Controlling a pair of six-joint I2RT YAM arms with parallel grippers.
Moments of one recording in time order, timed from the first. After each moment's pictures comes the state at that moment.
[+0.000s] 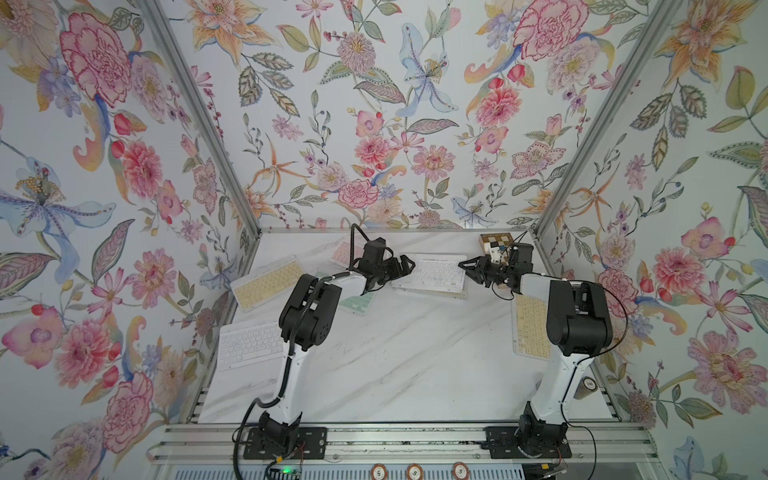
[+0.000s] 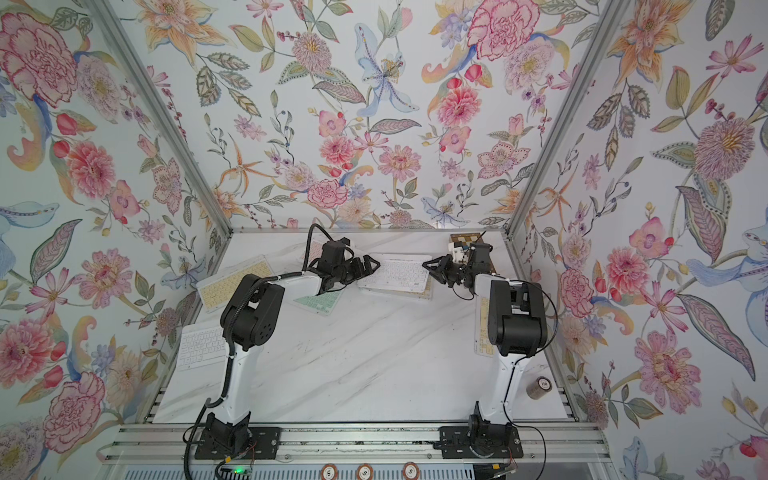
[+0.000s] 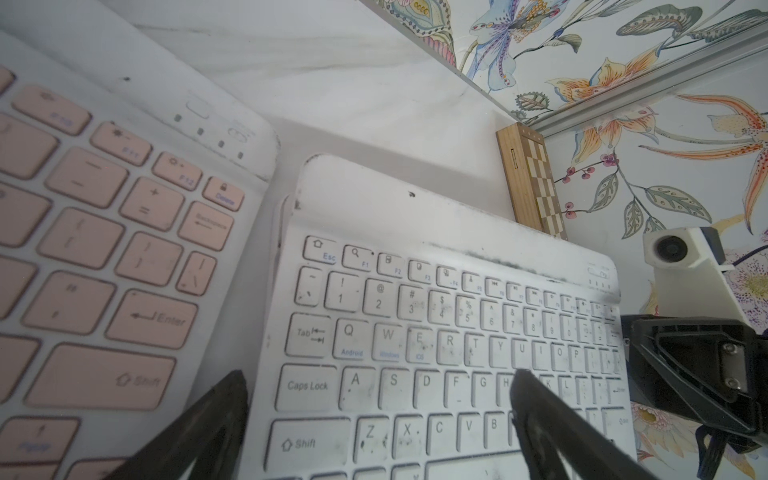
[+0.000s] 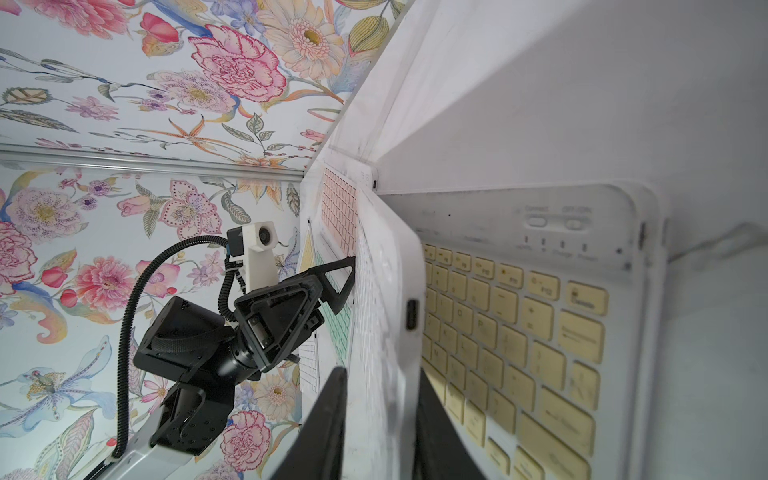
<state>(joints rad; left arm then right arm) -0.47 2.27 1.53 0.15 0.36 -0.73 -0.04 2.02 1.23 0.14 -0.94 0.77</state>
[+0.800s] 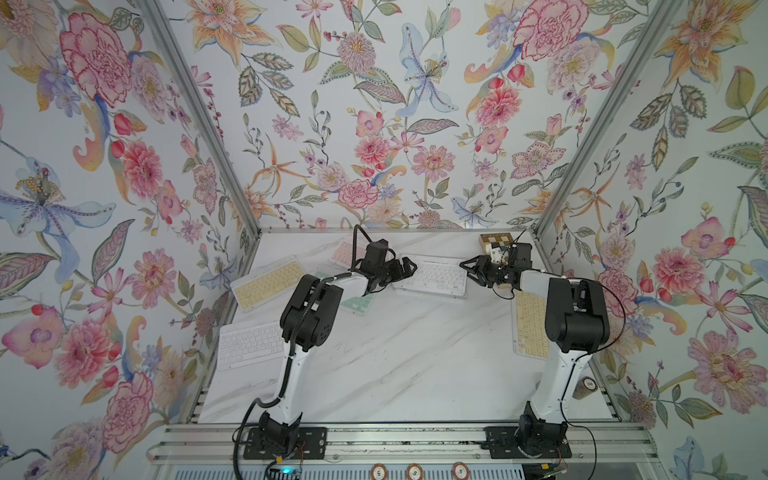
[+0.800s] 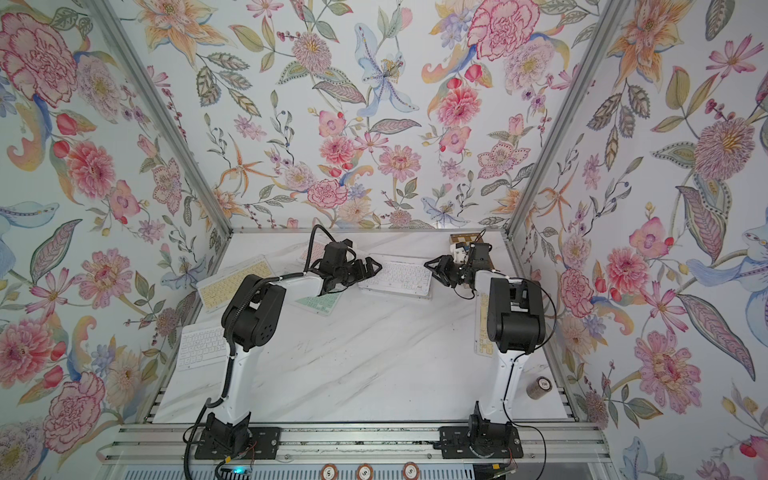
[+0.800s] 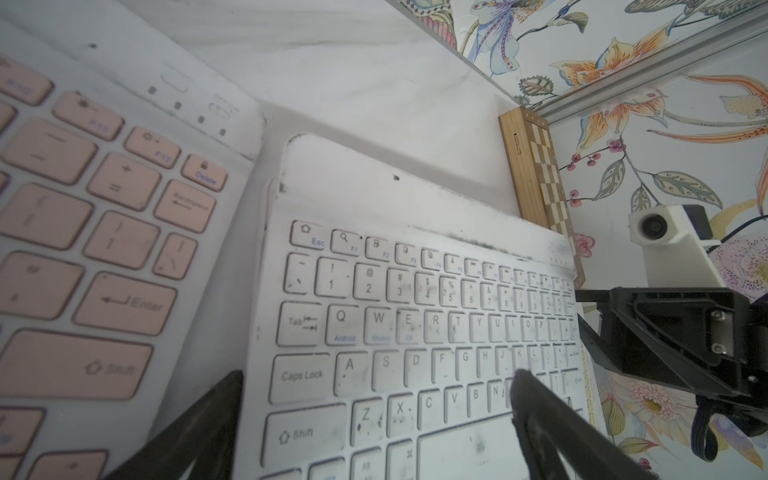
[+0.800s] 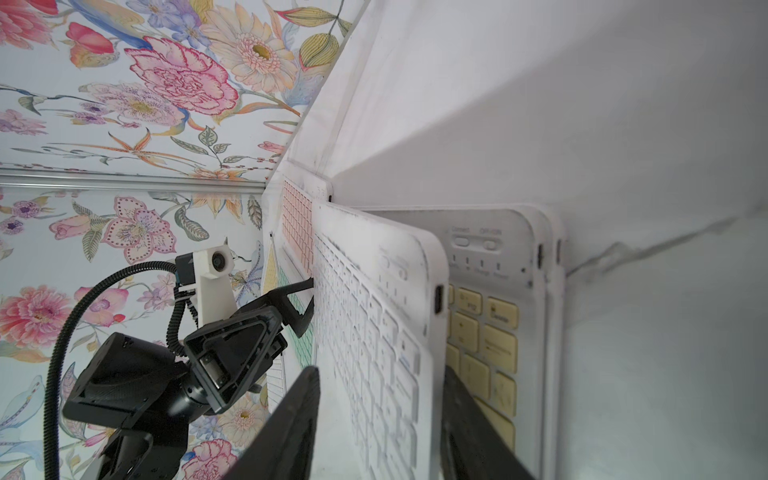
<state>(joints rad) -0.48 2.27 1.53 0.12 0.36 -0.72 -0.04 2.06 1.29 0.00 -0.84 0.67</state>
